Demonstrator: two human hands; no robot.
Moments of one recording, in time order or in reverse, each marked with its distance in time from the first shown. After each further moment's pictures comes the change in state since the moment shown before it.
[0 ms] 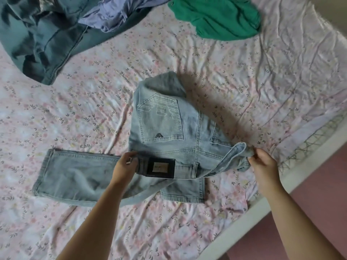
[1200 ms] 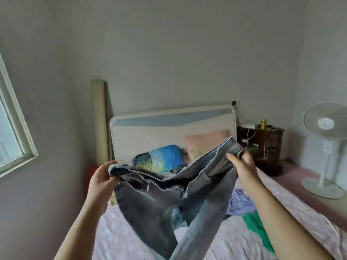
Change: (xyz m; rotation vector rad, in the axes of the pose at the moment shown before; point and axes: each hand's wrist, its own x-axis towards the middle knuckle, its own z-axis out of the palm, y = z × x) left_hand -0.348 0.256 -0.458 -0.641 0.802 0.805; right_hand -0.256 -0.585 -0.006 0.505 -0.435 -0.991
